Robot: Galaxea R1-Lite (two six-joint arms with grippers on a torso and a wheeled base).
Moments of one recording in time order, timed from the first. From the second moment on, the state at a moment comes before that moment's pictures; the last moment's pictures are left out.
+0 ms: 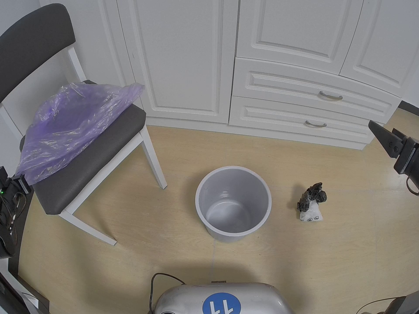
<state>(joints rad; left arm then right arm) 0.57 1.80 -0.28 -1.53 -0.28 -0.09 0.43 1.07 -0.54 -0.64 -0.27 0.16</state>
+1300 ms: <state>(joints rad) -0.04 1.07 -0.50 -0.56 -0.24 -0.09 0.75 1.10 -0.60 -0.48 -0.30 0.10</state>
